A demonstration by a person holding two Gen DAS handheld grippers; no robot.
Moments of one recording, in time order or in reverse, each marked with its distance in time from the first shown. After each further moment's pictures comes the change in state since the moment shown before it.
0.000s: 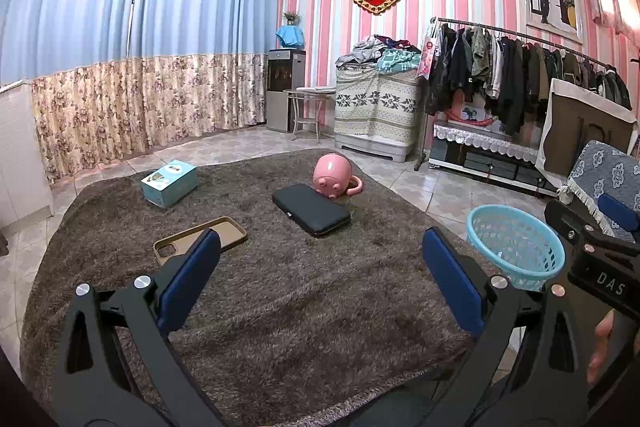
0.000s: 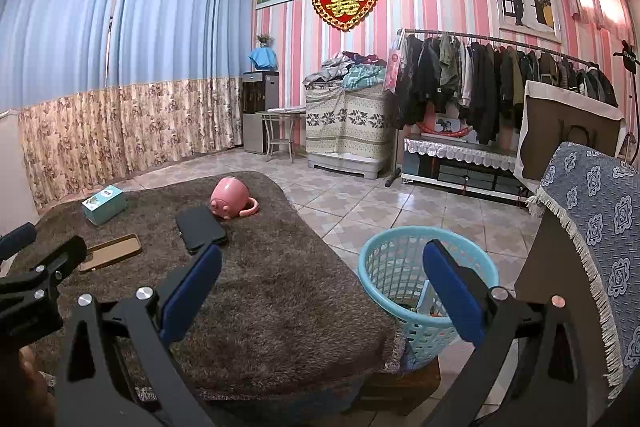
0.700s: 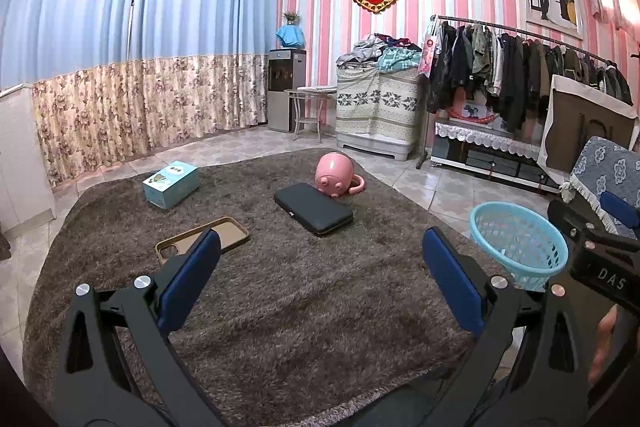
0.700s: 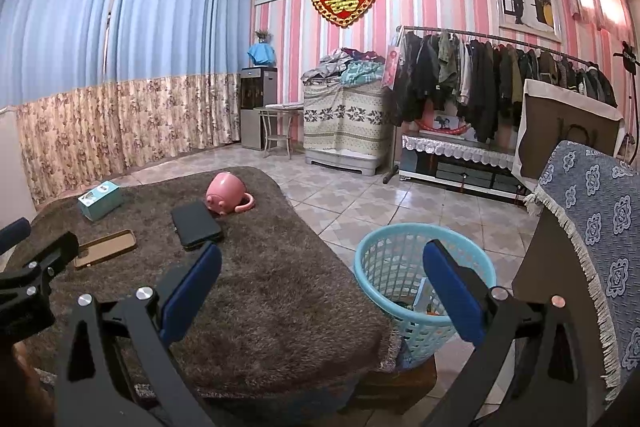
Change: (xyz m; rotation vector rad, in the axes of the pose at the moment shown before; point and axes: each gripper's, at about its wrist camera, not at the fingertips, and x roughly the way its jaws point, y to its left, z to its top) left arm -0.001 0.006 0.003 0.007 0.004 0.004; right arm 0.001 -0.005 0.000 0.001 0.011 -0.009
